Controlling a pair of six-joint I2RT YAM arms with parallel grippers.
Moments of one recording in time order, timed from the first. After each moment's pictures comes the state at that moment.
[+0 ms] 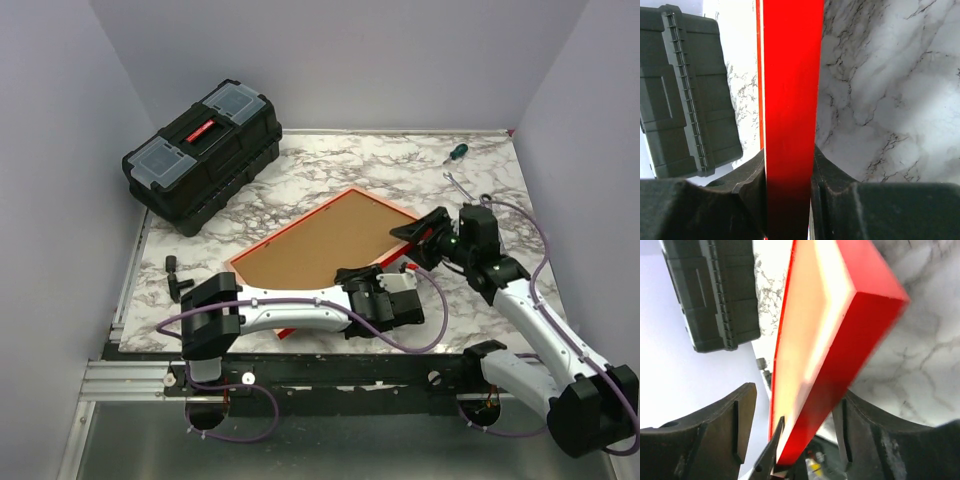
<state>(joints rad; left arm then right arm) -1.39 1.79 1.37 -0.84 -0.94 -0.12 0.28 0.96 0.63 -0.23 -0.30 1.21</state>
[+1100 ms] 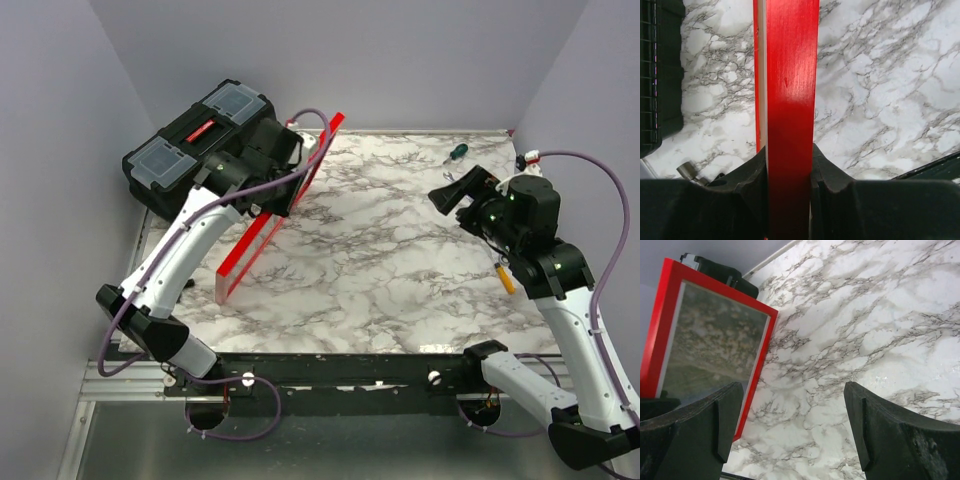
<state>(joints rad) -0.67 1.52 1.81 -1.19 -0.15 -0.07 0.28 0.89 1.19 -0.68 0.06 0.71</state>
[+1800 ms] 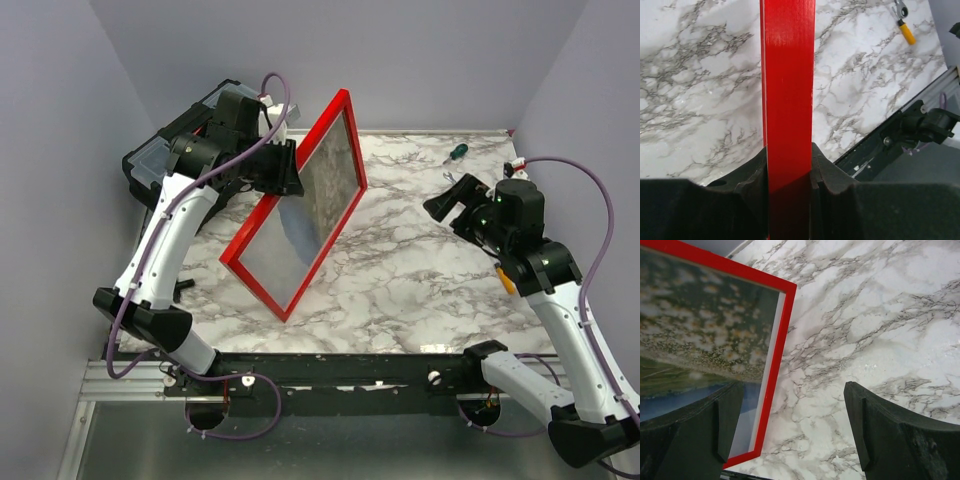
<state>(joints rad) -0.41 1.56 1.96 -1.18 0.38 -0.19 0.28 0.90 1.11 -0.68 0.05 0.72</state>
